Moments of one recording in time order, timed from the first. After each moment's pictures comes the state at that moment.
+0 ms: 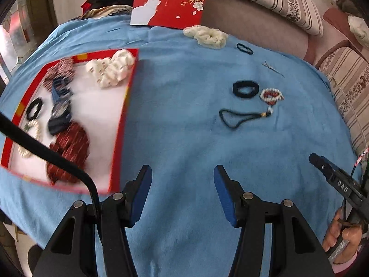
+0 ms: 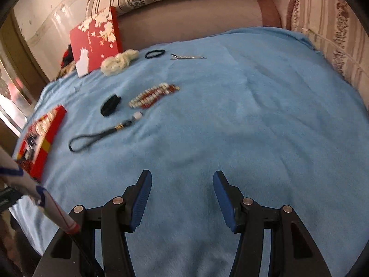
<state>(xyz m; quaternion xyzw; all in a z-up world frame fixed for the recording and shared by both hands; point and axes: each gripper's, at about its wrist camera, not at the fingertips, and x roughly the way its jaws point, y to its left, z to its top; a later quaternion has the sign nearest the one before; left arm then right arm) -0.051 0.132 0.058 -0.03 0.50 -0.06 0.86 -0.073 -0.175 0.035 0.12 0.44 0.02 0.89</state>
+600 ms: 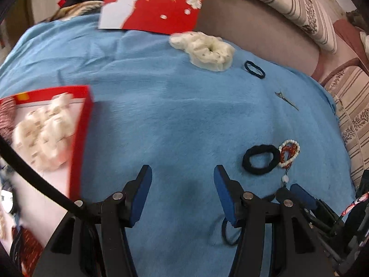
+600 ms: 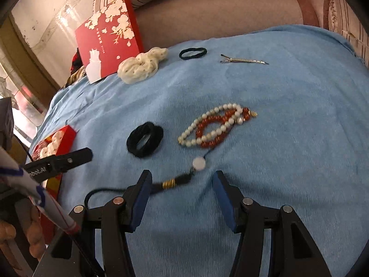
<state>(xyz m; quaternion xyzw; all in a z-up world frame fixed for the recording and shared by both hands) 0.099 0.113 0.027 -0.06 0.52 -0.11 0.85 0.028 -0.108 0.015 0.15 0.44 0.05 0.88</state>
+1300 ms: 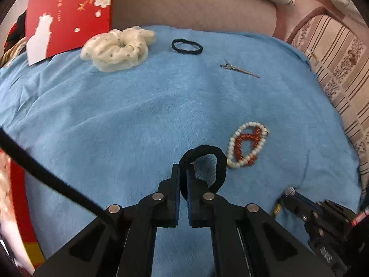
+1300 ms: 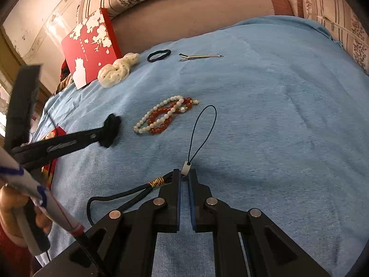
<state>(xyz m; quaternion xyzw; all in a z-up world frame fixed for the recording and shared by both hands) 0.104 0.021 0.022 0.04 0.51 -0.21 0.83 -0.009 -0.166 0.015 0.17 0.44 0.03 0.88</state>
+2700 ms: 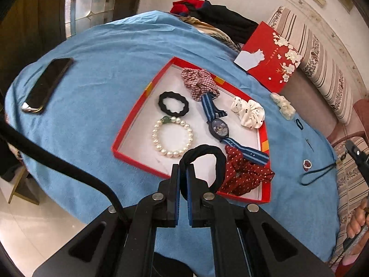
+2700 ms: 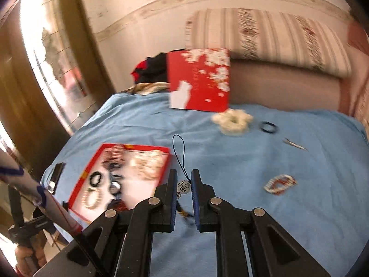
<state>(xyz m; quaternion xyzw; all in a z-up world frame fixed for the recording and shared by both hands) -0.099 0.390 0.098 -0.20 0.45 0.04 0.87 -0.039 0.034 0.185 0.05 0.35 0.17 0.92</state>
